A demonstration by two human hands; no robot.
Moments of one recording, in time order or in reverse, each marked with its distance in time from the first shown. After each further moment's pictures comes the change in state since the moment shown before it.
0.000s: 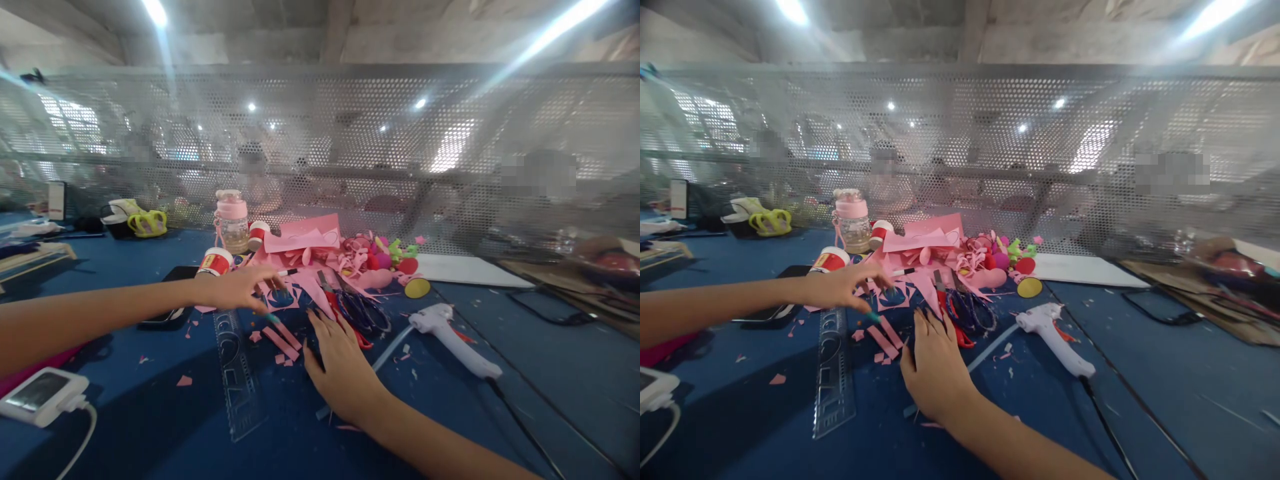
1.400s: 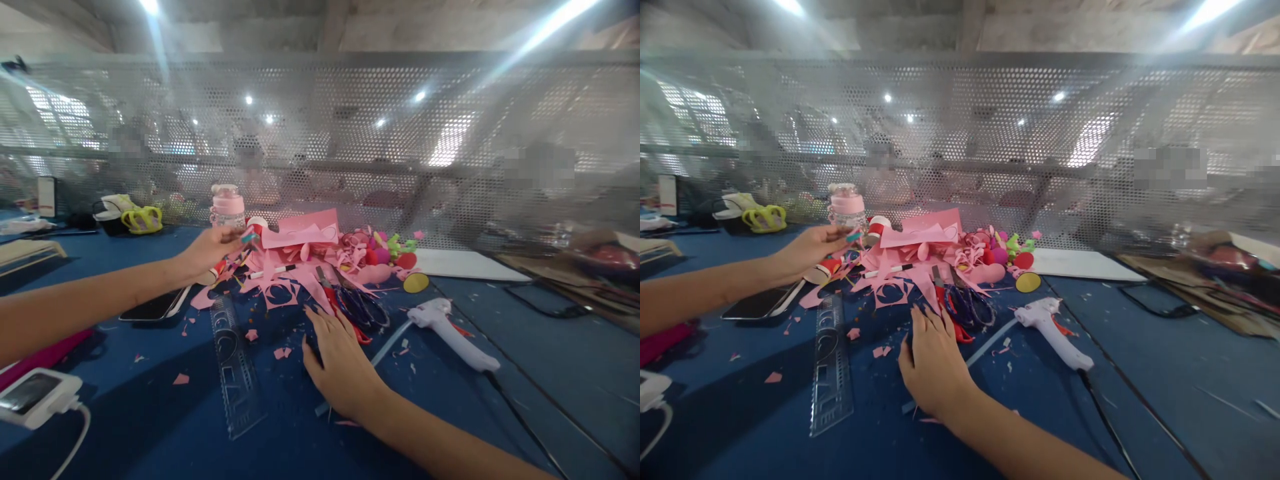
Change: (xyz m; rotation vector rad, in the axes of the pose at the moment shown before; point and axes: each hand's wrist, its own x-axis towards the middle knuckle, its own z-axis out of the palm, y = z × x) left_hand -0.004 -0.018 -0.026 -0.584 0.689 -0.318; right_hand 0.001 0.001 0.000 0.011 0.027 -0.020
